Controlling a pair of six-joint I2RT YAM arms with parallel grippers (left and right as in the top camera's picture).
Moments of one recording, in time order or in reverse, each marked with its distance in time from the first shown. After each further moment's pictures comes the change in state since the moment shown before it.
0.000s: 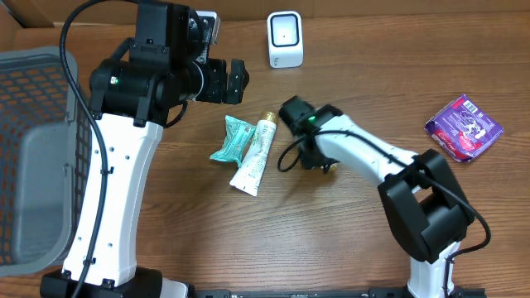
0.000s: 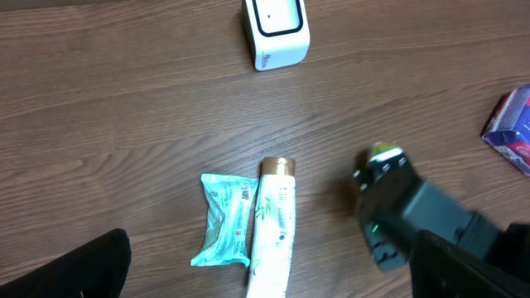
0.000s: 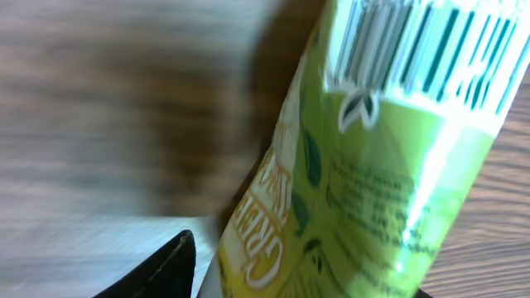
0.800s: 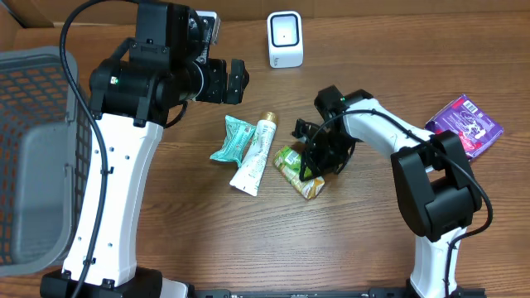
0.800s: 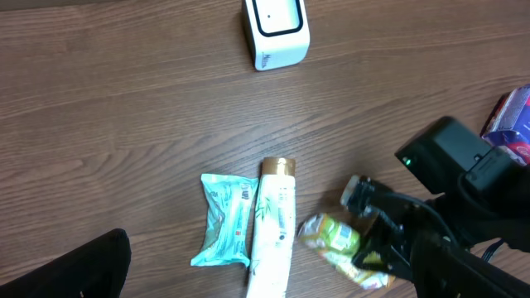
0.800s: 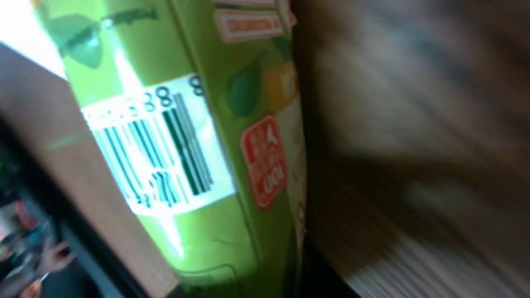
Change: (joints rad) left arm 0.000 0.000 0.000 0.000 0.000 0.000; right arm -0.210 0.074 0.020 -0.105 -0.833 -0.634
